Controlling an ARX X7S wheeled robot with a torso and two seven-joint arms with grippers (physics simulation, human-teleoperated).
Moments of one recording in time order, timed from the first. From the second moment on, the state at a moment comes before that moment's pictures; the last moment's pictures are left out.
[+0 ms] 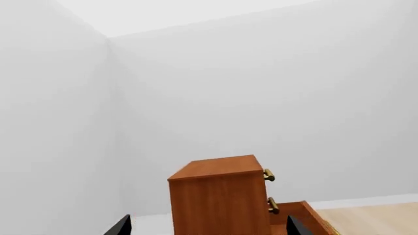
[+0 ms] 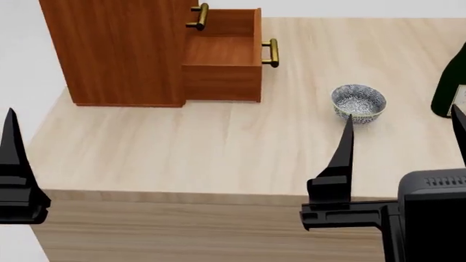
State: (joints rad) left arm -0.35 -0.39 0.10 1.00 -0.36 -0.88 -0.47; right arm 0.40 0.51 0.07 -0.97 0.50 1.03 0.35
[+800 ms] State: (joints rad) left arm -0.34 -0.43 0.12 0.98 -0.40 -0.84 -0.54; right arm 0.37 0.54 0.05 -0.96 0.53 0.97 0.38
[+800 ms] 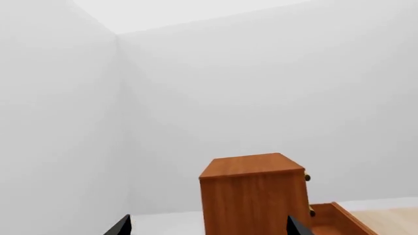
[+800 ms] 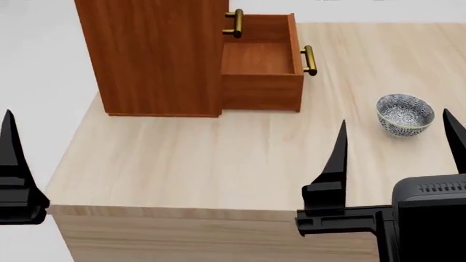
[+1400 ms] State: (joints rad) left arm -0.34 -0.45 0.14 0.97 -0.43 -0.82 -0.56; right arm 0.37 0.56 0.03 -0.95 0.55 0.96 0.40
